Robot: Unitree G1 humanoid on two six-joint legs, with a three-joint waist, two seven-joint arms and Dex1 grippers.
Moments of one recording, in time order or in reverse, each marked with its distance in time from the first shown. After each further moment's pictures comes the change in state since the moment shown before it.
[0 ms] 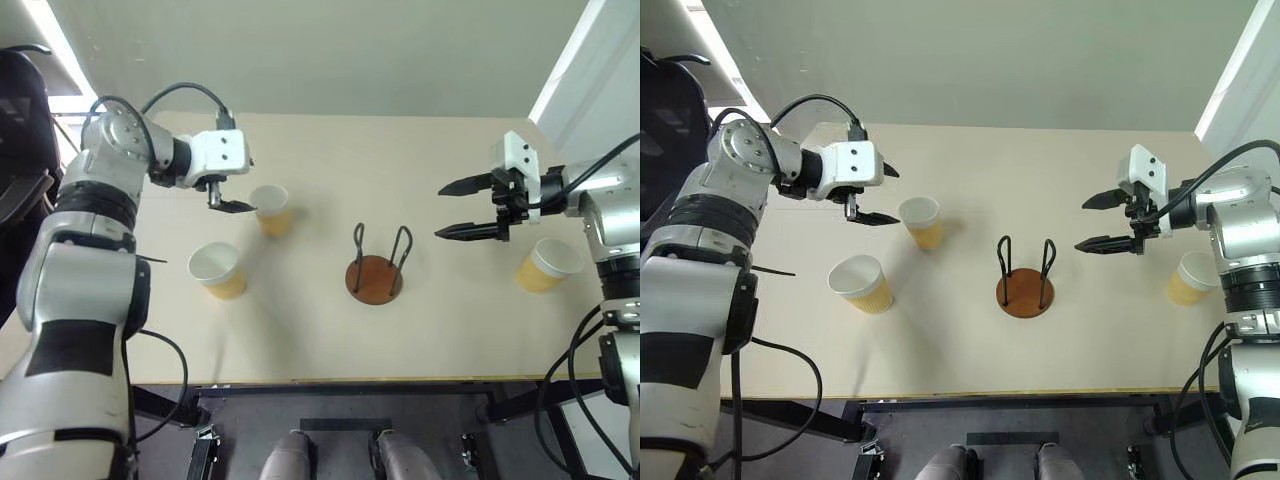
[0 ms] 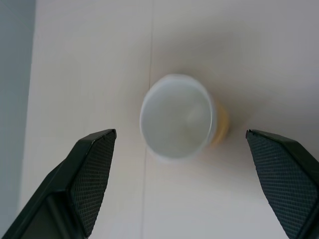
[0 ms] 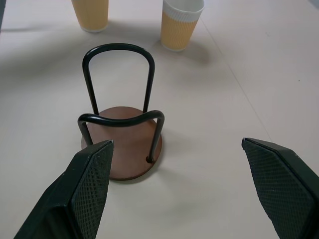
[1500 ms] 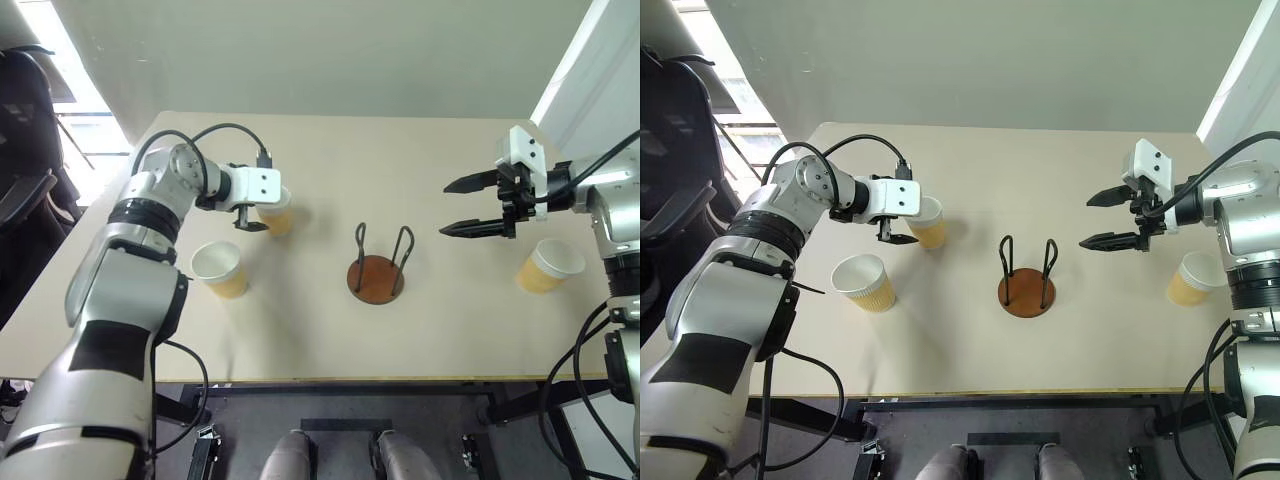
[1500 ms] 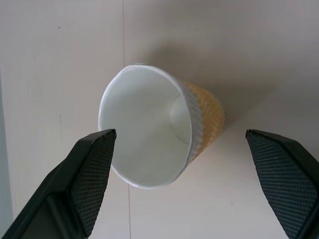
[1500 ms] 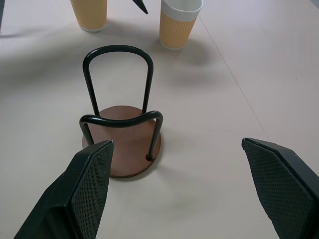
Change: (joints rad) left arm 0.056 -0.124 -0.064 0.038 0.132 0.065 0.184; right arm -0.014 -0.020 0.004 -0.011 -0.002 0.033 0.002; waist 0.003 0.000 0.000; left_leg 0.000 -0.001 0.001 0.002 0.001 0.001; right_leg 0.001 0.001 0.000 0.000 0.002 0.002
